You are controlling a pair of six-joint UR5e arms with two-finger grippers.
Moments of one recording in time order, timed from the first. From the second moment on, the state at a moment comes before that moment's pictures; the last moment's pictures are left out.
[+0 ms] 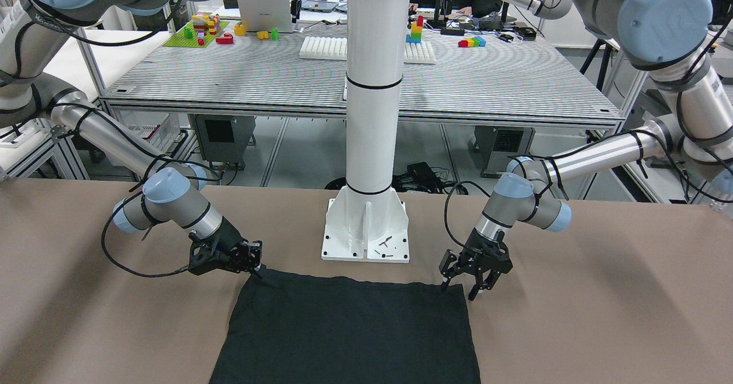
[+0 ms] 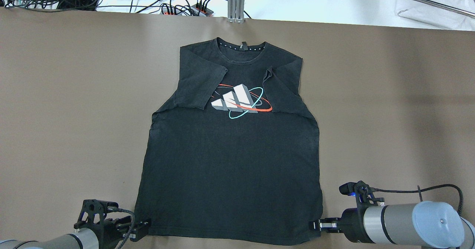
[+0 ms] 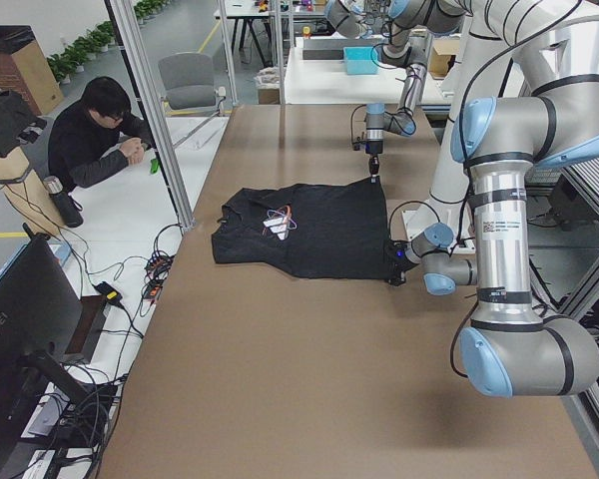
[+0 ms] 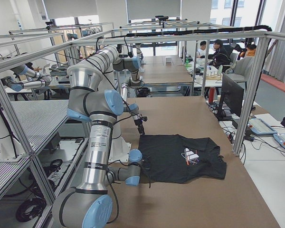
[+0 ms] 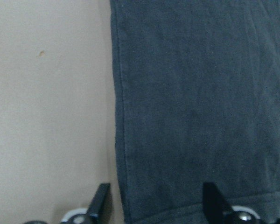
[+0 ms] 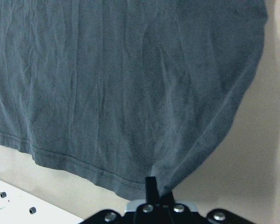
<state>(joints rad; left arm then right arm) -0.06 -1.52 -1.97 -2.37 -1.25 -1.46 0.34 -1.67 1.96 -0.56 1.86 1.45</state>
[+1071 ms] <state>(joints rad) -0.11 -1.53 -2.09 -2.38 -1.38 -1.44 0.44 -1.68 1.96 -0.50 2.02 1.45</state>
